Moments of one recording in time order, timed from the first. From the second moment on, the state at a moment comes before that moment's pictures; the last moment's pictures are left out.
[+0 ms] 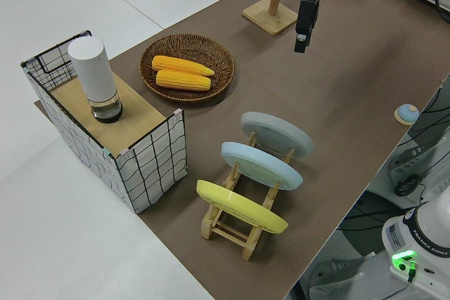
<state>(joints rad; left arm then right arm) 0.00 0.01 -0.17 -1.74 0.31 1.39 -0.47 -0.08 -0.02 0.19 -1.50 0.00 1.41 0.06</state>
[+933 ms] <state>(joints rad) 0.01 0.00 -0.15 -1.64 -0.01 1.46 0.11 -0.08 -0.02 0.19 -1.50 0.00 1.41 0.06</state>
